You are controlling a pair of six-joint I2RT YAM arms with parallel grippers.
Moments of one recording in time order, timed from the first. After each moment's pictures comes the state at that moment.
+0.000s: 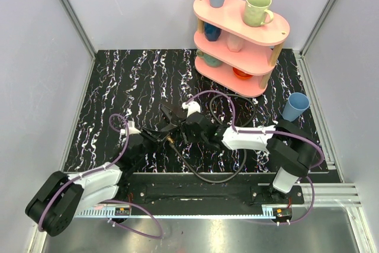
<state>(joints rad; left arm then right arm) -0.56 0.98 0.03 0.54 -0.08 -1.41 1.01 1.69 0.89 0.13 0.19 0.47</state>
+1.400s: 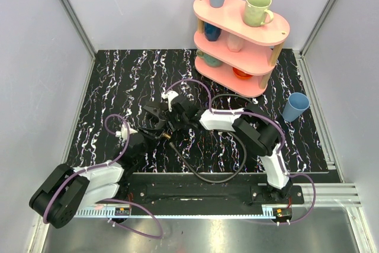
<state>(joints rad) -0.55 1.05 0.03 0.58 -0.22 -1.44 0.91 2.10 1.34 0.06 -0.05 0.25</state>
